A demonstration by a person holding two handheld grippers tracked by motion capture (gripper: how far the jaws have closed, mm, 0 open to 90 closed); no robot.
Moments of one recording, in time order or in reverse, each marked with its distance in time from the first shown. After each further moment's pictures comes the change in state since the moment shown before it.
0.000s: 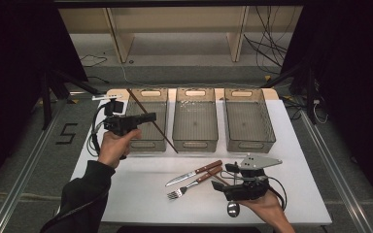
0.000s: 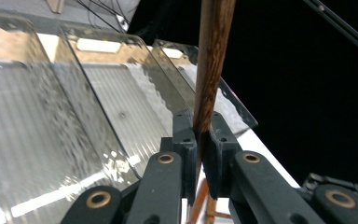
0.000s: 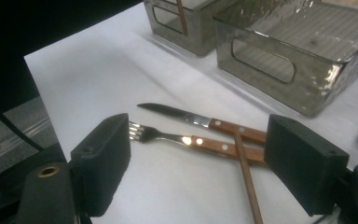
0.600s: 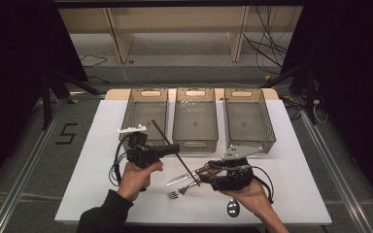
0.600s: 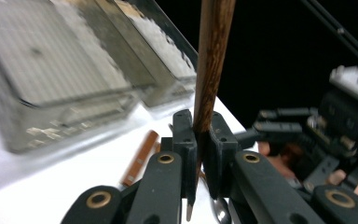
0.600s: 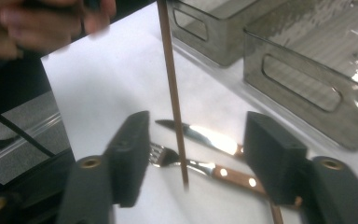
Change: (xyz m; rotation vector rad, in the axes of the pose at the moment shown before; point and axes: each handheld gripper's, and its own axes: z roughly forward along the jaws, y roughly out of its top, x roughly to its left) left arm -0.034 -0.079 0.025 0.068 -0.144 -0.011; right arm 0.008 0.029 0.027 0.048 0.063 -0.013
